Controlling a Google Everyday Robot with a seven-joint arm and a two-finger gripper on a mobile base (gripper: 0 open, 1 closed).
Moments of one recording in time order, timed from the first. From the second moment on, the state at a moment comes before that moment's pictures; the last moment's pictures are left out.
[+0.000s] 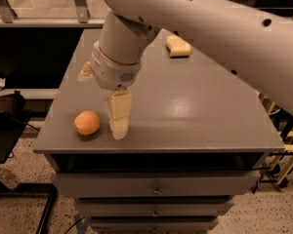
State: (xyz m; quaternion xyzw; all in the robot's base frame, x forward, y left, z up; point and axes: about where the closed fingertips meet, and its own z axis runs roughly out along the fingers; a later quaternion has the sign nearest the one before) arm 0.475 0.109 0.888 -0.87 0.44 0.10 0.19
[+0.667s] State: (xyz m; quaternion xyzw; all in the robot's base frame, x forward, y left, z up) arm 0.480 0.135 0.870 -0.89 0.41 0.12 0.18
